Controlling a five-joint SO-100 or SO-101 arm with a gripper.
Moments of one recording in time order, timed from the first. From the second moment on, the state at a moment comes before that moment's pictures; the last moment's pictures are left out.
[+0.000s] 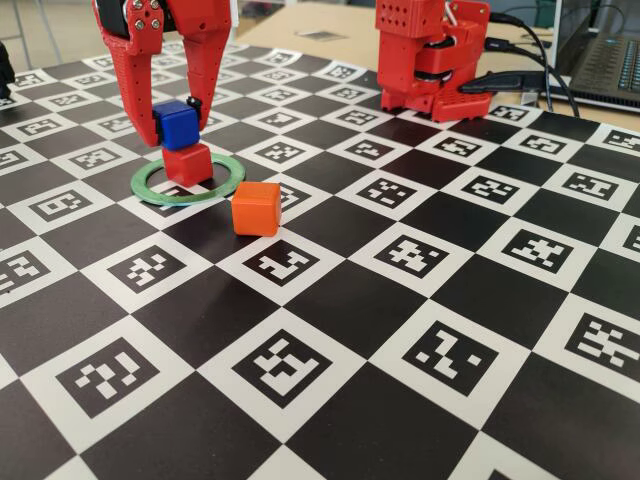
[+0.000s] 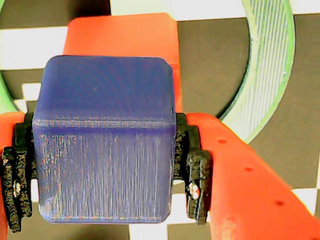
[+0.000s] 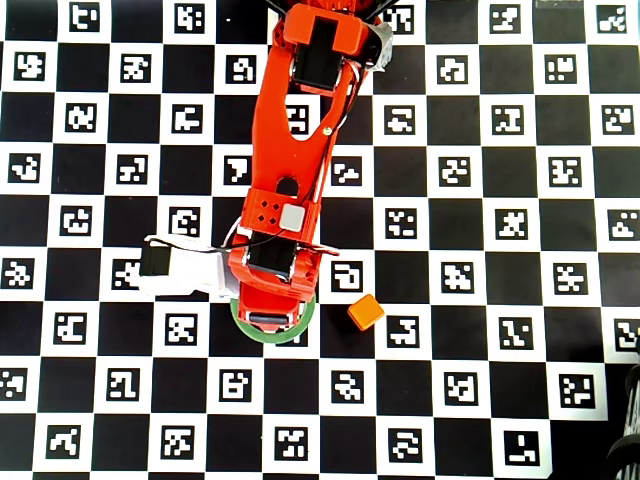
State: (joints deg) arm 14.7 65.8 74.9 76.7 -11.3
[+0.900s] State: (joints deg) arm 14.7 65.8 75.1 76.7 -13.6
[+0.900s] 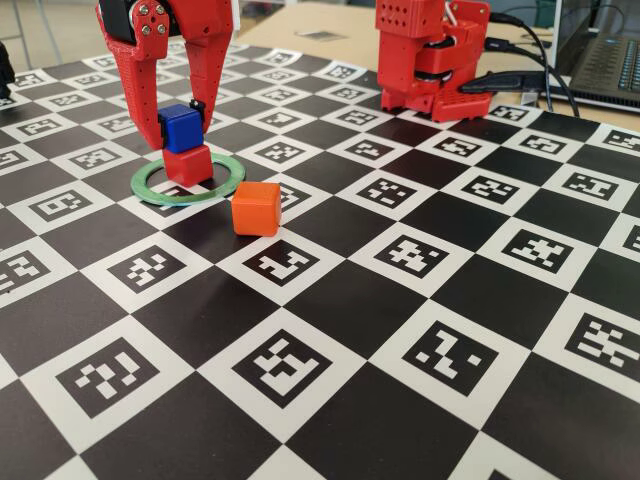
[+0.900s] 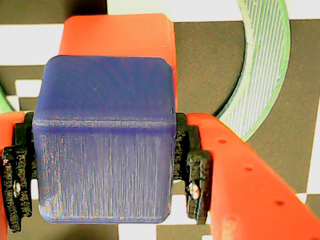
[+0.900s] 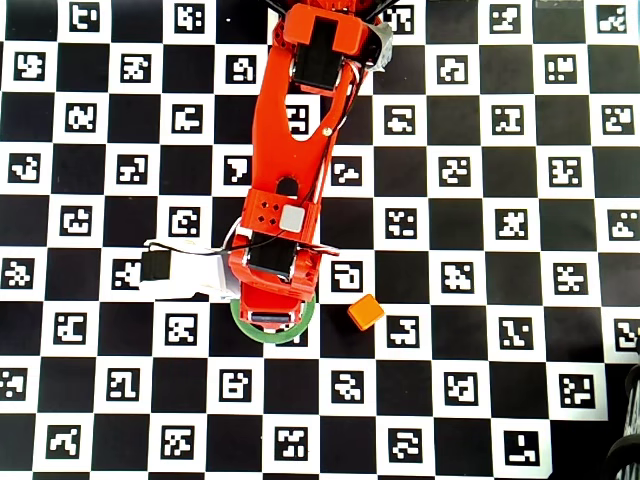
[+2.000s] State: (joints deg) arm 8.8 80.4 70.3 94.9 0.6
